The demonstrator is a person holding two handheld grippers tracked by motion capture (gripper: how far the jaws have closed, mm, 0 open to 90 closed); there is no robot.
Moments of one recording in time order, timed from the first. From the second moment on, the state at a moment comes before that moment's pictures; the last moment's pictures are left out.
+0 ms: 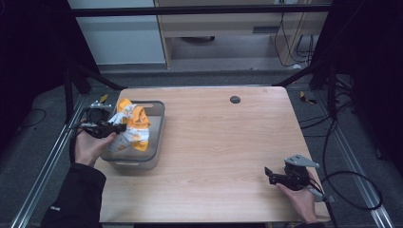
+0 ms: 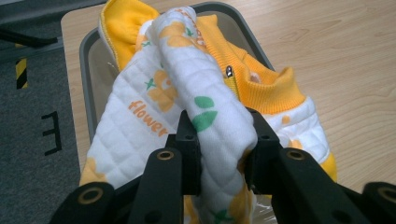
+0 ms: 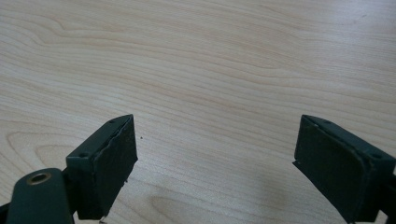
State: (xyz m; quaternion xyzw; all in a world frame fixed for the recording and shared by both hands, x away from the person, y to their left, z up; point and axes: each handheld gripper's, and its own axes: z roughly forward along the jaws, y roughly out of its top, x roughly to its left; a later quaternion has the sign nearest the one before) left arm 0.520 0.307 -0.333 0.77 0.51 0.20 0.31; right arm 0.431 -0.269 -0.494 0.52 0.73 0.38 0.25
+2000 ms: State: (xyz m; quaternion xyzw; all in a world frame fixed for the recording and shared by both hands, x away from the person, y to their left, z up) left arm 0.486 0.206 -0.286 0.89 0.30 0.15 0.30; right arm 0.428 -0.274 -0.488 0.51 0.71 0.40 0.28
